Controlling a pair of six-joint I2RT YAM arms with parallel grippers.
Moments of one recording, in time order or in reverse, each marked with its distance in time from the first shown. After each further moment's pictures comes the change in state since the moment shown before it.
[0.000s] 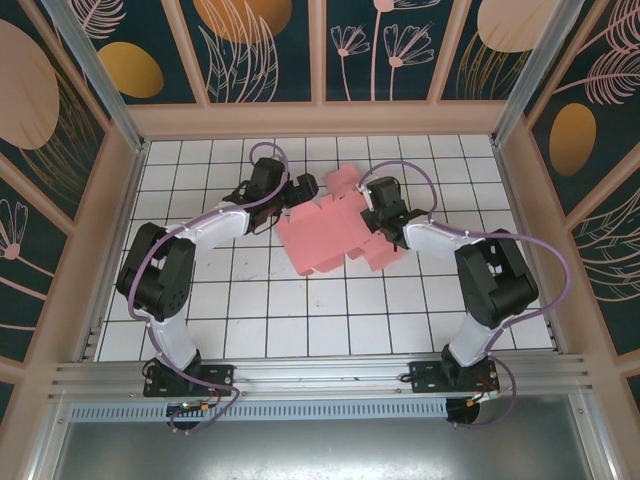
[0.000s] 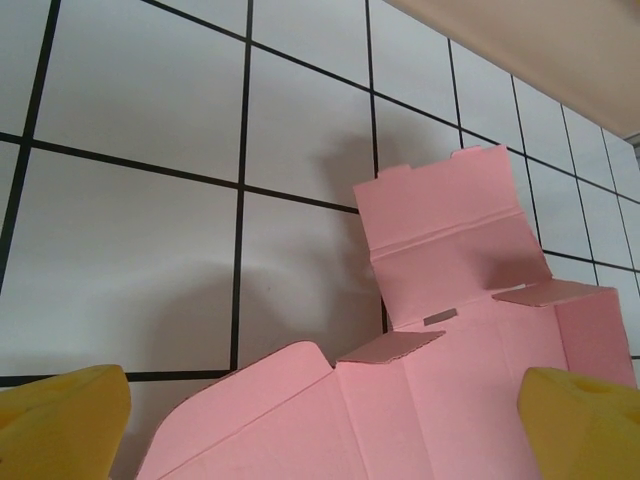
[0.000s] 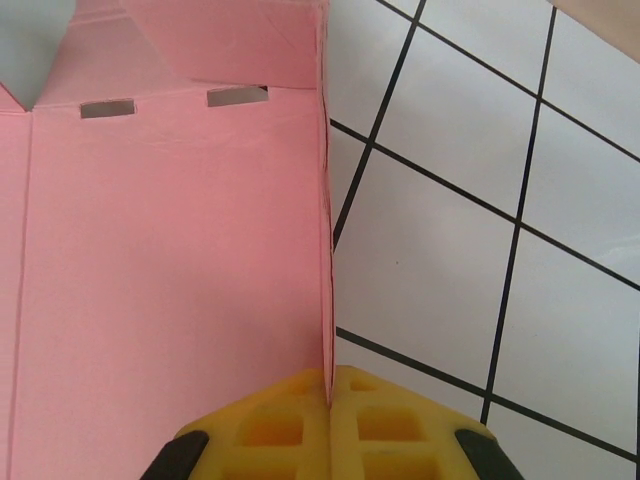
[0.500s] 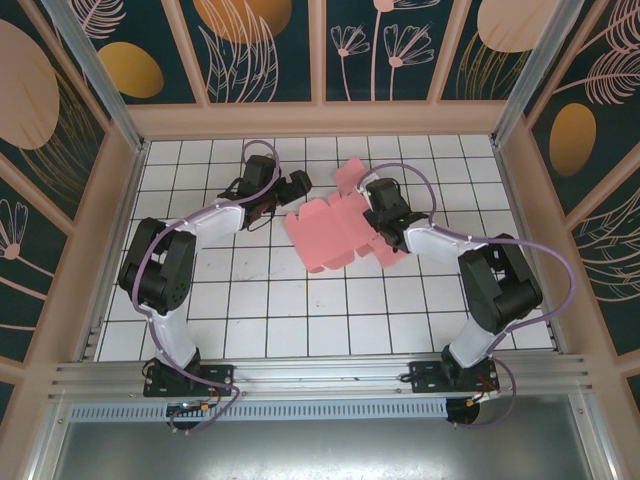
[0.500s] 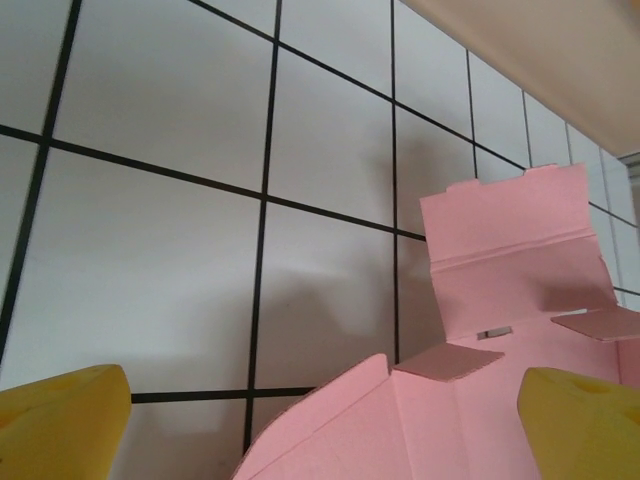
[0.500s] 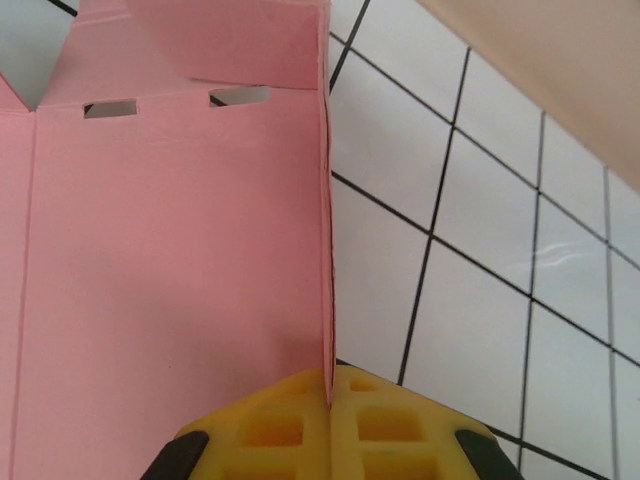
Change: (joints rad) left arm 0.062 0.041 0.011 0.024 0.089 -0.048; right arm 0.031 -0.030 -0.019 0.042 0.164 -0.132
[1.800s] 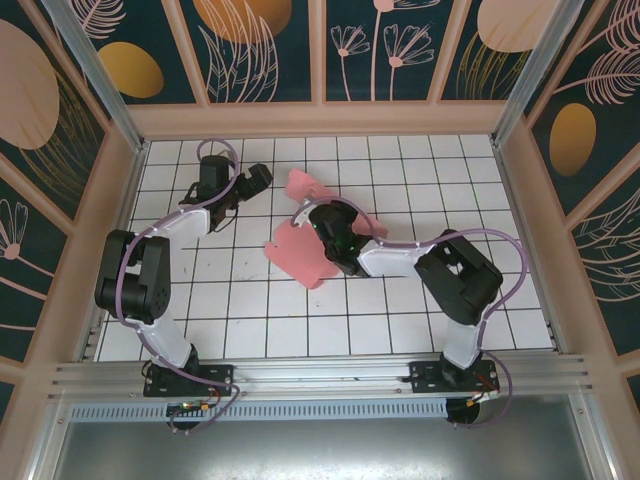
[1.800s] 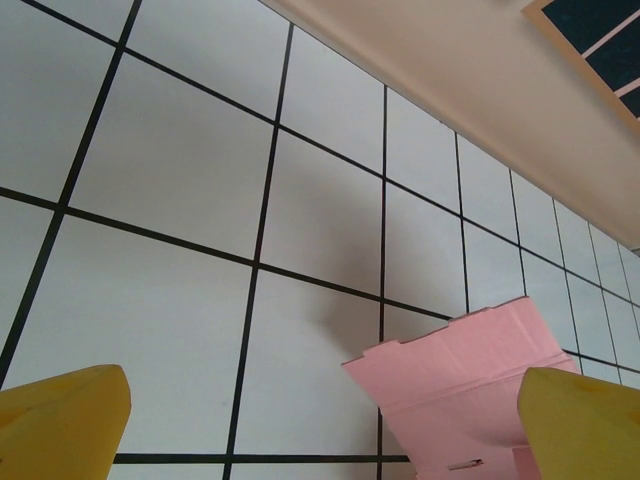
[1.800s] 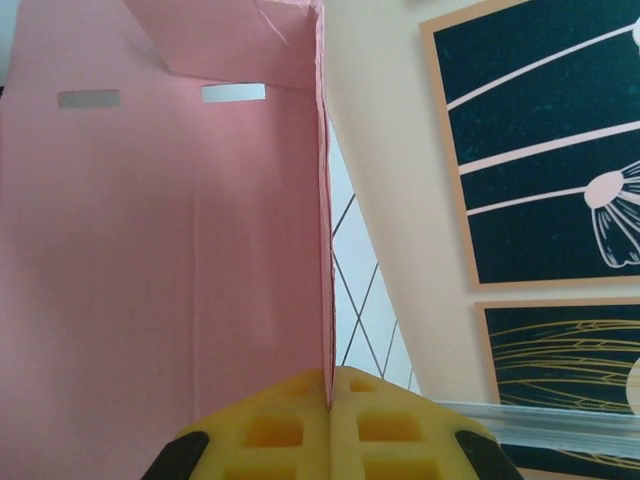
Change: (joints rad) left arm 0.214 -0.120 -0.152 0.105 0.050 0.100; right arm 0.335 0.182 0.036 0.375 0.360 -0.579
